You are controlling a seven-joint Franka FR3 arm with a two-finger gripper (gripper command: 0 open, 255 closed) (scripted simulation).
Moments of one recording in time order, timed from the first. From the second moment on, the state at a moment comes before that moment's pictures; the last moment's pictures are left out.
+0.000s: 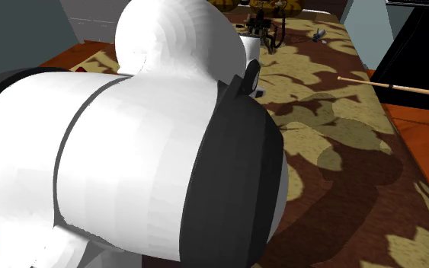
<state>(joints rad) 0.02 0.26 -0.05 -1.89 0.05 2.01 -0.03</state>
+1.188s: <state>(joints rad) 0.02 0.29 -0.05 -1.92 0.05 2.07 -0.03</state>
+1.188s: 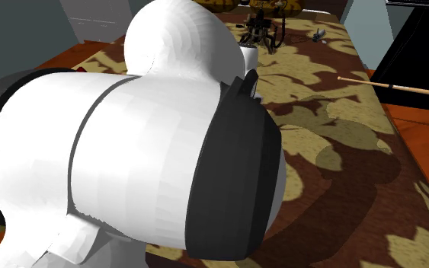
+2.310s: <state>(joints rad) 0.02 0.21 -0.05 -1.84 0.04 1.92 -0.02</state>
